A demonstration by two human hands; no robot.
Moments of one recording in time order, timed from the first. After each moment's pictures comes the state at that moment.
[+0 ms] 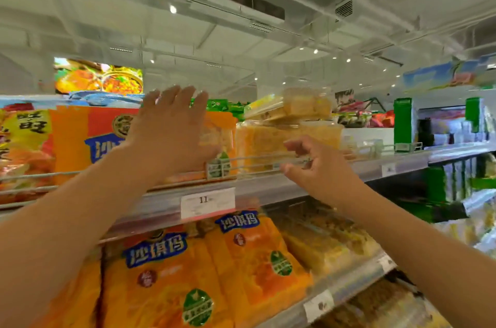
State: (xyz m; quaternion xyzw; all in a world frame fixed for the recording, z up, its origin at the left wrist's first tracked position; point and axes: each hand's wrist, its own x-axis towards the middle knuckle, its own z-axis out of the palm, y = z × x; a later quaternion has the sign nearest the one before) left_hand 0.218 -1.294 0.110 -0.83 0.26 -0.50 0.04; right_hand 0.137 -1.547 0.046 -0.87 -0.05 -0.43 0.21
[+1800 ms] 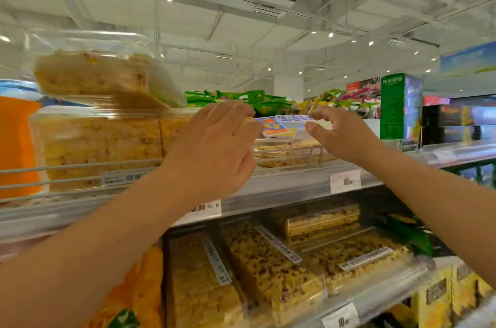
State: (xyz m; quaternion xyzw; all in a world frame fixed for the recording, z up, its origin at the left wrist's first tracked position) left_hand 0.229 -1.627 0.076 -0.69 0.44 -0.57 0.03; right_hand 0.215 -1.899 0.093 -0.89 -0.03 -0.43 0.15
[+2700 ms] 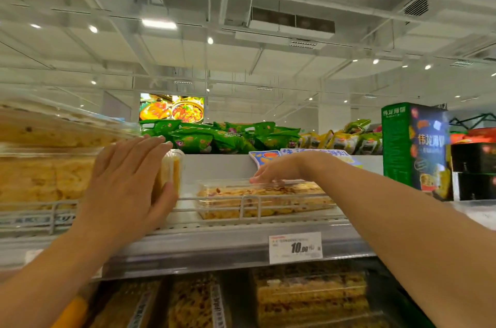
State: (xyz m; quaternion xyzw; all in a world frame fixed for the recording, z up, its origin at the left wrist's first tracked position) left_hand 0.259 -1.692 0.062 -0.75 0.18 -0.63 0.01; right_hand 0.353 -1.977 0.139 -0.97 -0.14 0.04 0.17
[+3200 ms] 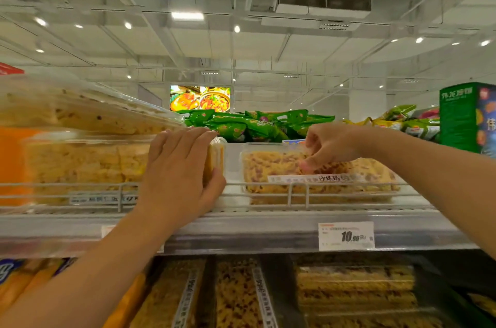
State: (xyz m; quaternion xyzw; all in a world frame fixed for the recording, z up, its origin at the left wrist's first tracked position) left_hand 0.262 -1.686 0.061 -0.76 0.17 -0.63 0.00; right_hand 0.319 -1.983 0.158 -0.97 -0.19 -0.15 0.09
